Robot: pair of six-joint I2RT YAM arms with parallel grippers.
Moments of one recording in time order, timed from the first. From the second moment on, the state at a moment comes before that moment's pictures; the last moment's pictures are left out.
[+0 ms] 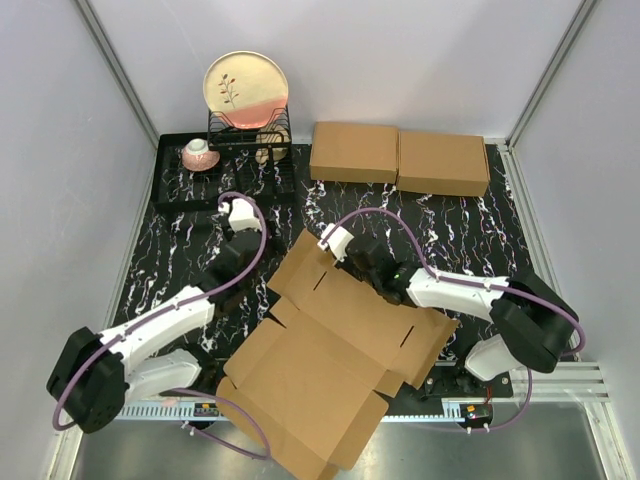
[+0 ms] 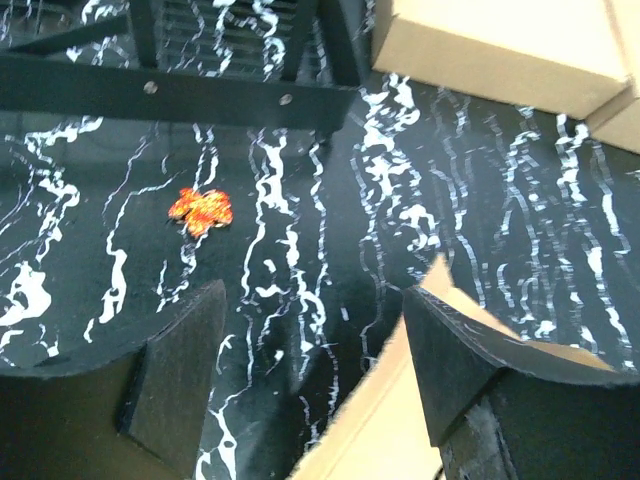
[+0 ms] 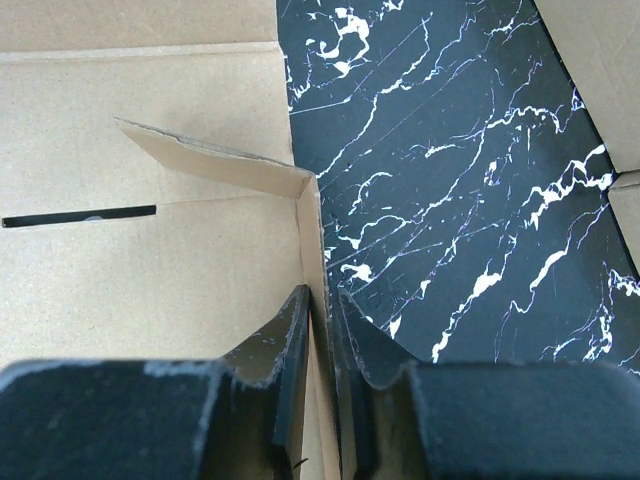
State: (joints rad) left arm -0.69 1.04 0.56 0.14 -0.57 -0.44; right arm 0.88 1.48 0.75 0.11 0.29 -0.30
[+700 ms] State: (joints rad) left arm -0.59 1.31 0.61 0.15 -0.16 -0.48; right arm 0.91 1.44 0.75 0.10 0.27 -0.30
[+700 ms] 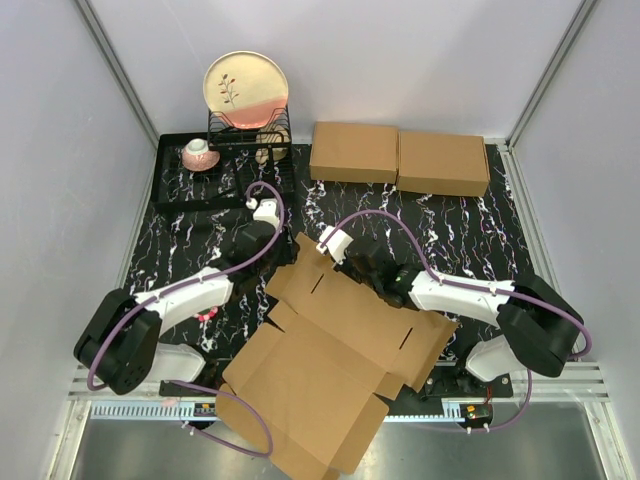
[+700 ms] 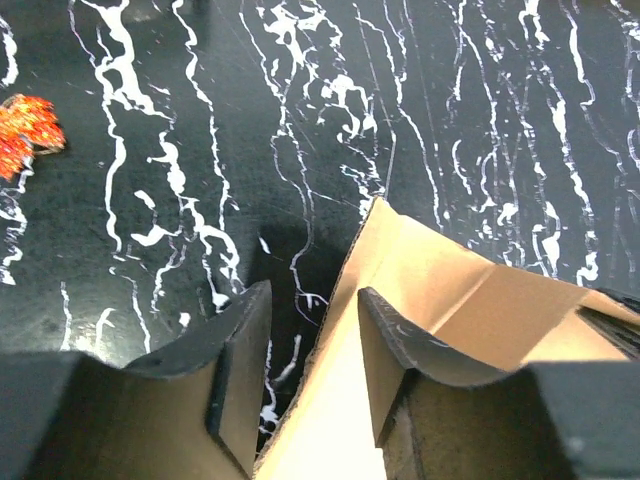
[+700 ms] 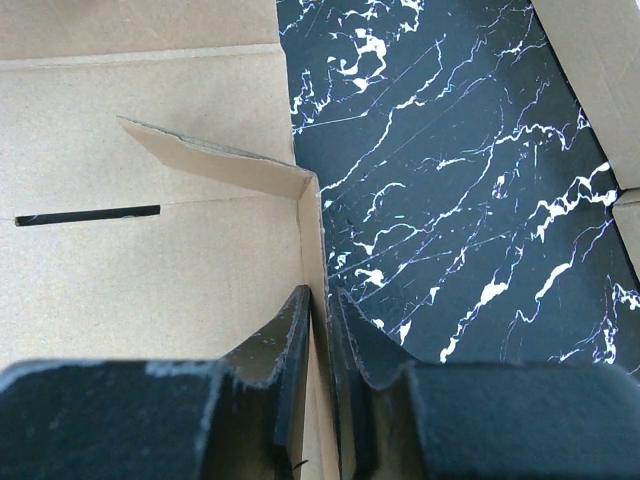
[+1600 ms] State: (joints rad) left arm -0.83 0.81 0.40 -0.40 -0.33 -0.92; right arm 0.91 1.47 0.77 0.08 0.28 -0.28
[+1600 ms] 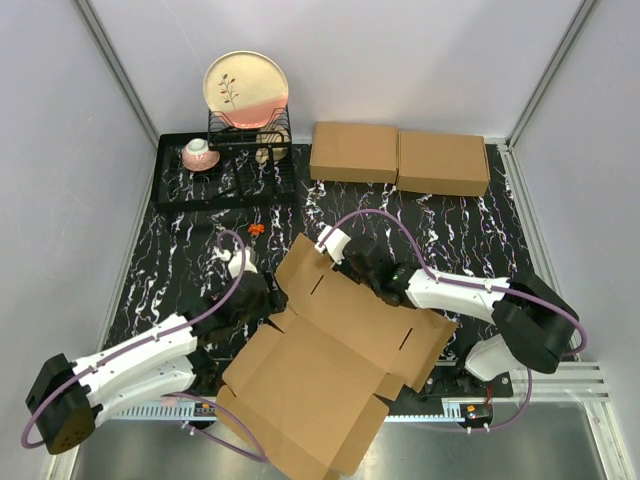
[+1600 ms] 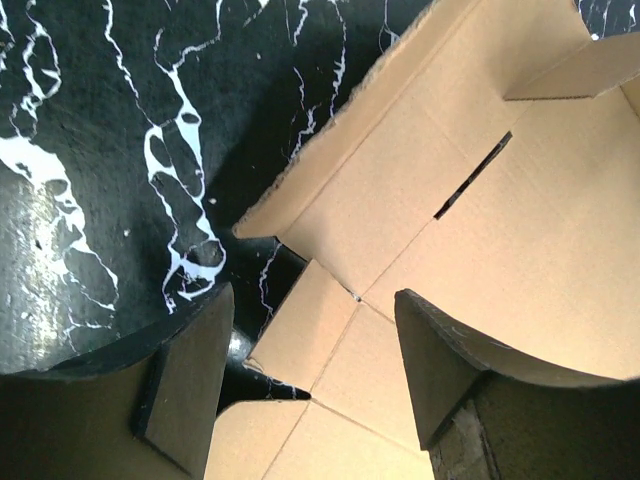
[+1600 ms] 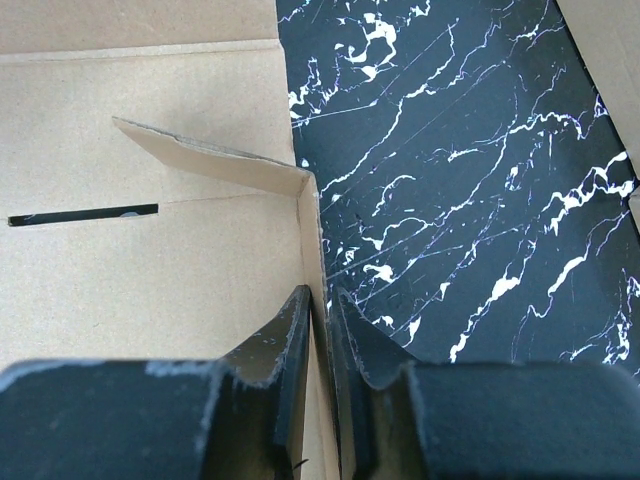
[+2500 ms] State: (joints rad) left arm -0.97 0.68 0.29 -0.22 -0.33 -0.90; right arm 0.91 1.48 0.77 0.06 0.27 -0.27
